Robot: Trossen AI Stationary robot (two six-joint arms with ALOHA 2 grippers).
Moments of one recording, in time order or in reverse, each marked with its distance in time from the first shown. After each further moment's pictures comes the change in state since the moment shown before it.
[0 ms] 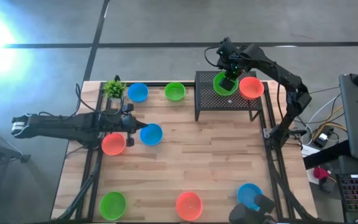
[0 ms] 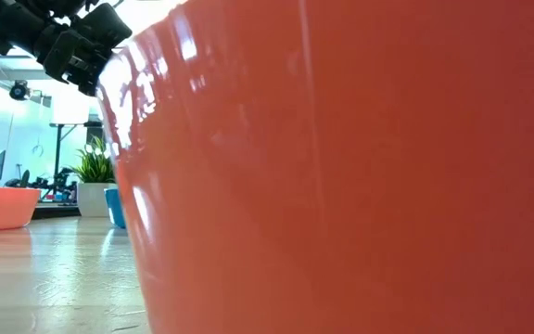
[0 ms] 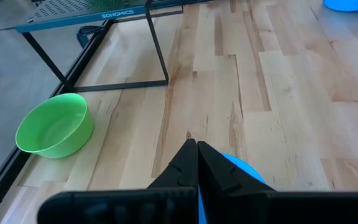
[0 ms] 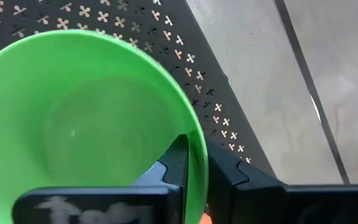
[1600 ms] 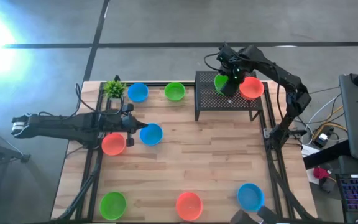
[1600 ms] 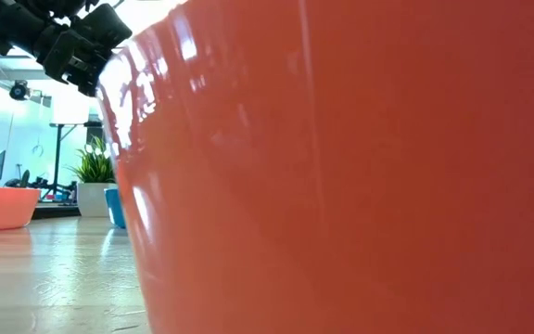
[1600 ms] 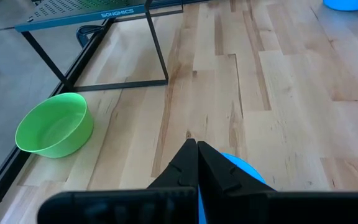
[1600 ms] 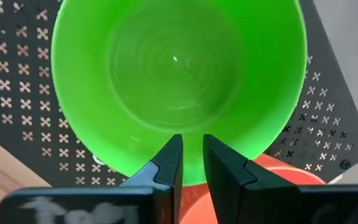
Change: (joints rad) left arm 0.000 0.000 -0.001 0.000 0.000 0.000; right arm 0.023 0.000 -0.002 -0.198 -0.152 0.150
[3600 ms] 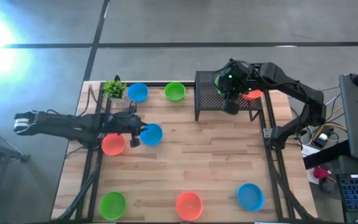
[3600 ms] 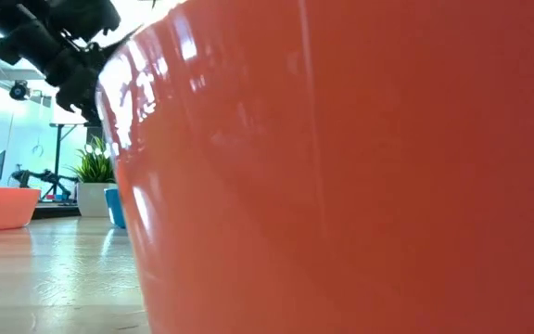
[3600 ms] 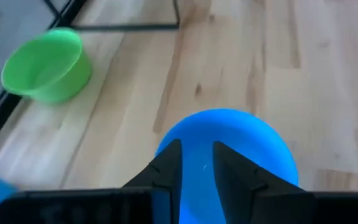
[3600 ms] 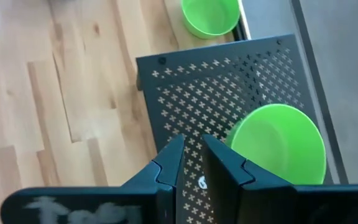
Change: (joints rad) left arm 0.000 0.167 0.000 -0.028 -0.085 -0.112; right arm 0.390 -0.251 0.000 0.157 0.001 -0.087
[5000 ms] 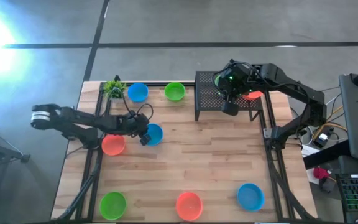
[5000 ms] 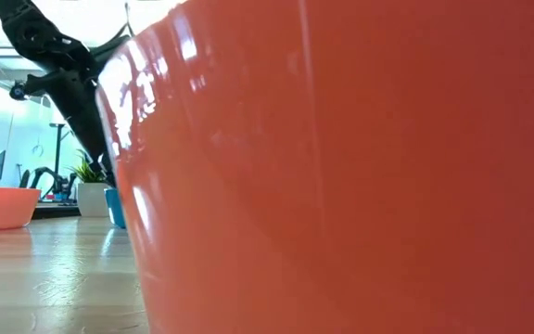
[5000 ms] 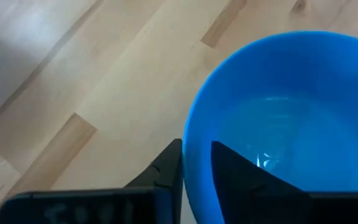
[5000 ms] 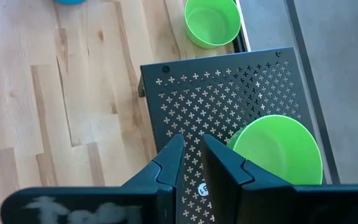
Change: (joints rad) left arm 0.048 0.384 0.000 0.069 -0.101 -0.416; right arm 0.020 -0.006 0.000 0.020 0.007 -0.018
